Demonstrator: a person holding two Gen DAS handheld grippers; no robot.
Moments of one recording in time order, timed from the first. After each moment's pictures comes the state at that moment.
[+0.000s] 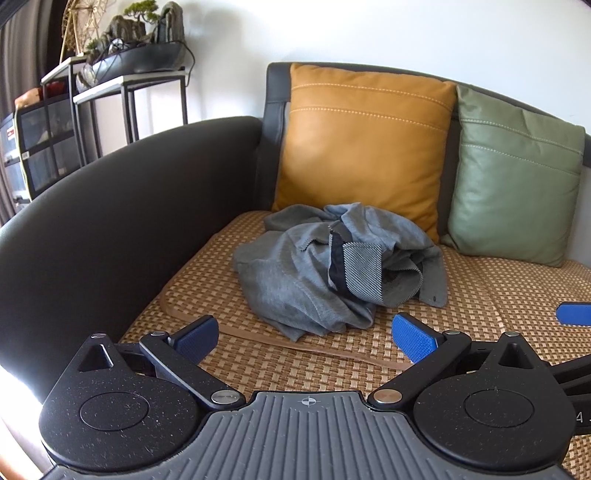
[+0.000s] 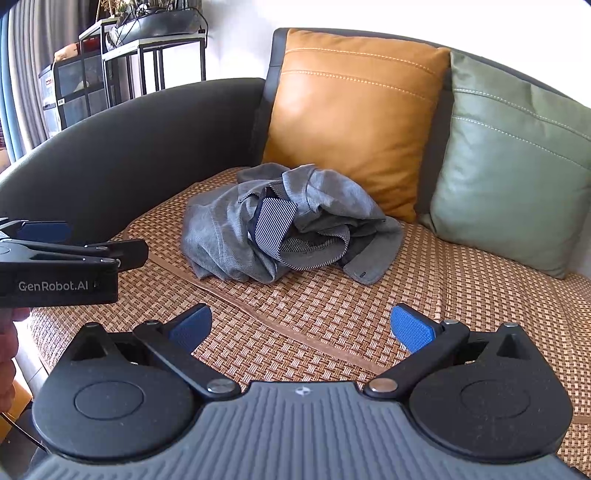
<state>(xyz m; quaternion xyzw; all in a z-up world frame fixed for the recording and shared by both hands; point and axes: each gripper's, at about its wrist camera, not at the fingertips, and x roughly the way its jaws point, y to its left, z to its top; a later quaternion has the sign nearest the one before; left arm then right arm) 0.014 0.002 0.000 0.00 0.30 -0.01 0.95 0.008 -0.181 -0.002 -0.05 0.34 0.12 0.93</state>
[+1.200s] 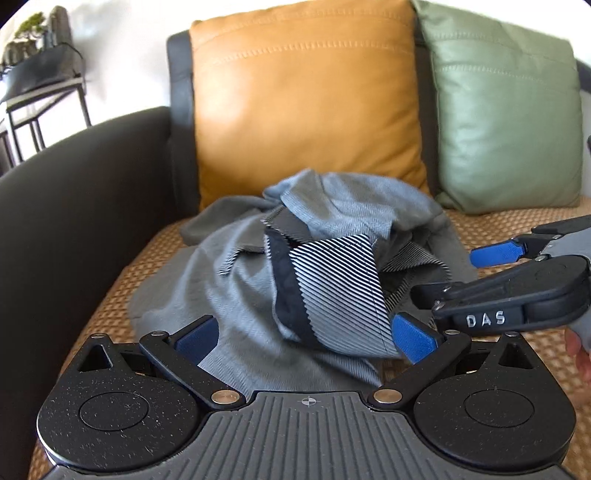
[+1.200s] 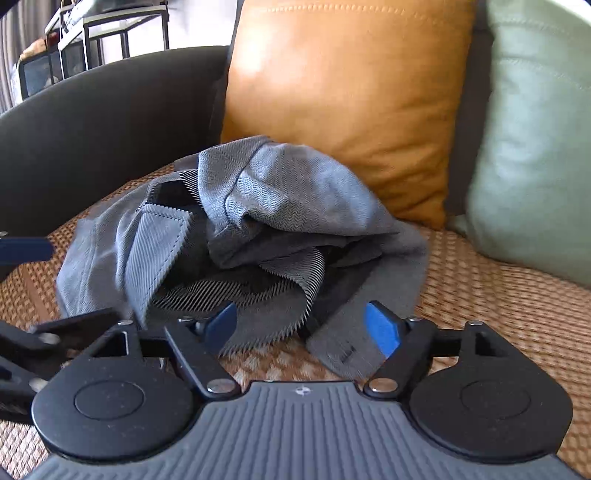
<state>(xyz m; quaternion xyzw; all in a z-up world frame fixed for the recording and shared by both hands) 0.194 -0.048 -0.107 0.09 0.32 -0.09 0.94 0.224 -0.196 -0.122 -0.03 0.35 0.15 0.92</state>
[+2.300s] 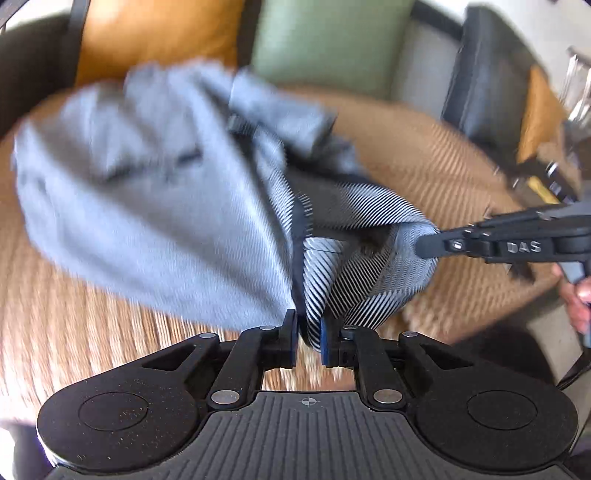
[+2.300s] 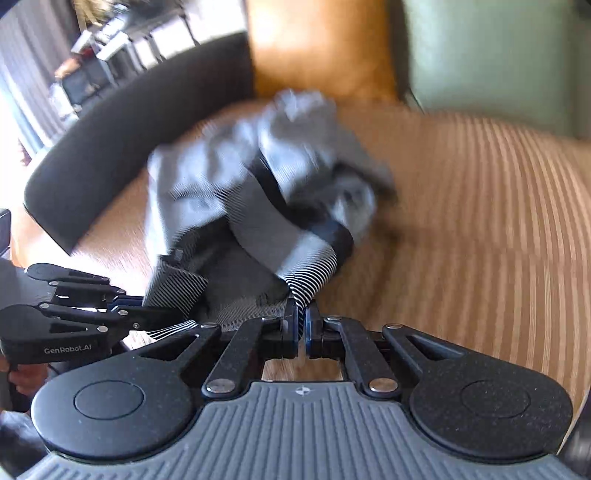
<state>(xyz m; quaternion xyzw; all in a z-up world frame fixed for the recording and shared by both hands) -0.076 -0.083 -0.129 0.02 0.47 -0.29 0.83 -0.083 -0.314 -0.085 0.08 0.46 0.16 0.87</state>
